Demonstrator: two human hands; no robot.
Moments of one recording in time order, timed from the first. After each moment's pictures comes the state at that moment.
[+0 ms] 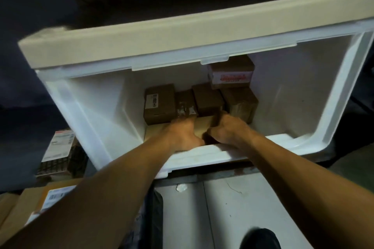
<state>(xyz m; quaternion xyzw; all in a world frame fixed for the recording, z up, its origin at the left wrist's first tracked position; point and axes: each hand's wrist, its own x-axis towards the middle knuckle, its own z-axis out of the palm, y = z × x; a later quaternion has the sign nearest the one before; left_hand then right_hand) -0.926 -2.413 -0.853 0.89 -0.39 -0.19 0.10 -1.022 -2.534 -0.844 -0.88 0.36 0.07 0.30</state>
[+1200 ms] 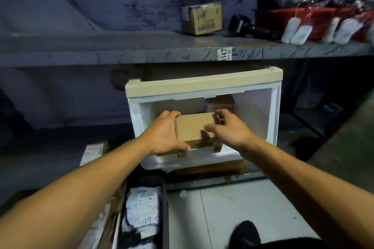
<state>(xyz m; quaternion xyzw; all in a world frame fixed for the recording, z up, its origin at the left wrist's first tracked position) -1.000 -2.264 -0.706 0.85 -0.46 -0.07 0.24 -1.151 -2.417 -0.689 -0.83 0.26 -0.15 0.46</state>
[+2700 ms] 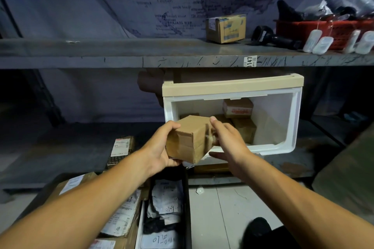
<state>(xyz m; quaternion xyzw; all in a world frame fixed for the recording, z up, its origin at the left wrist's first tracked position) -1.030 -2.169 -0.706 0.59 -0.07 -0.40 0.70 -1.145 -2.312 -0.695 -0.66 0.28 -0.18 0.68</state>
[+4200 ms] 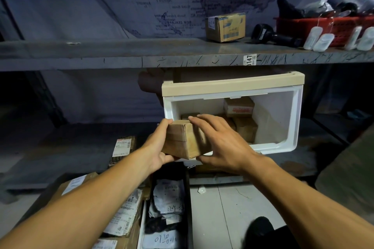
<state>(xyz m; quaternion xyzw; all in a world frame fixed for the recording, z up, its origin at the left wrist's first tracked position) -1.022 -2.175 -0.709 0.61 0.01 -0.34 0.72 -1.152 -2.336 -0.700 -0.97 -0.05 -0.20 0.09</state>
